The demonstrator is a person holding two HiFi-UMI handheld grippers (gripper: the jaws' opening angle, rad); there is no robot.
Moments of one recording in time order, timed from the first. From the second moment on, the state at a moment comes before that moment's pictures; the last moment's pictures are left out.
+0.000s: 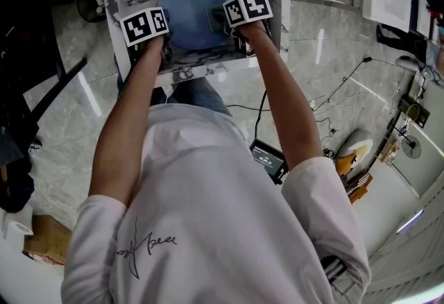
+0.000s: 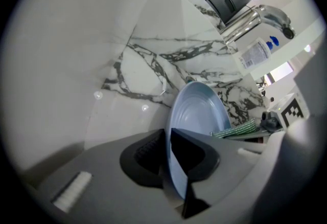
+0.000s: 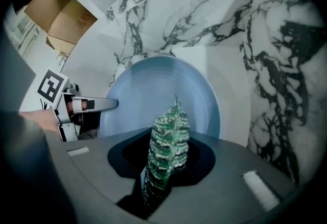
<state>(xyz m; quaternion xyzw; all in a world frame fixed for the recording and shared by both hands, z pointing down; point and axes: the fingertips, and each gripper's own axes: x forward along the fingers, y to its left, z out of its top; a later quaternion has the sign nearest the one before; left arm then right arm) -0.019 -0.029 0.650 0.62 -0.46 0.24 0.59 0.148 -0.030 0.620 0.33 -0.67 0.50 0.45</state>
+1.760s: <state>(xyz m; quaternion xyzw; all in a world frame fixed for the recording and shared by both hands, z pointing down) -0.025 -0.049 0.587 0.67 -0.50 0.24 0.50 0.183 -0.074 0.551 0.45 -0.71 0.41 0.36</state>
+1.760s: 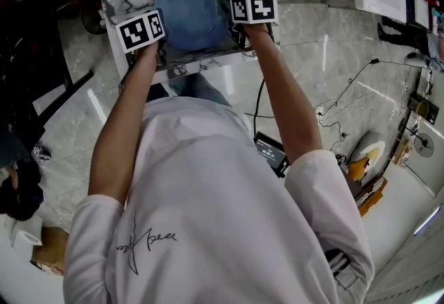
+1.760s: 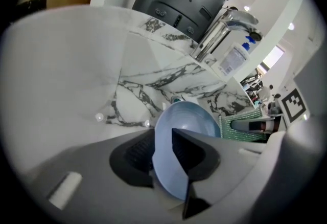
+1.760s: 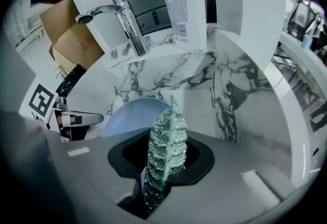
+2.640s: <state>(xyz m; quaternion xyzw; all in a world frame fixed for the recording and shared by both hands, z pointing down) -0.030 -0.057 0.474 0.73 -0.55 0.16 0.38 0.179 -0.062 0.434 0.48 -0.79 0.30 0.23</state>
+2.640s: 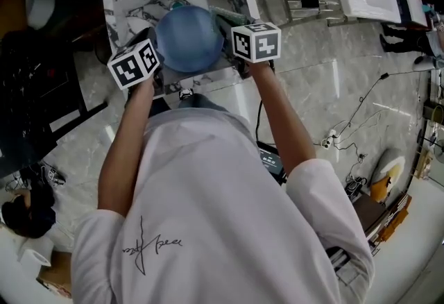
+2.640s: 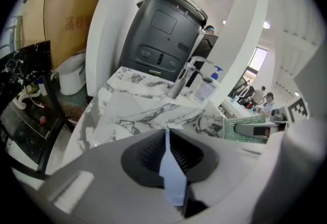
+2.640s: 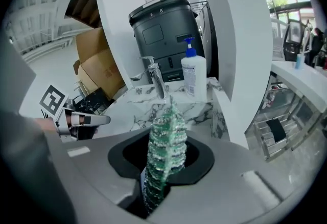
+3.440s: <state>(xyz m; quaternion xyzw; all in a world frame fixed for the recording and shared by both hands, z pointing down) -0.010 -0.029 0.348 0.80 -0.53 0.06 0.28 0.183 -0.031 0.314 0.48 -0.84 0.19 0.14</state>
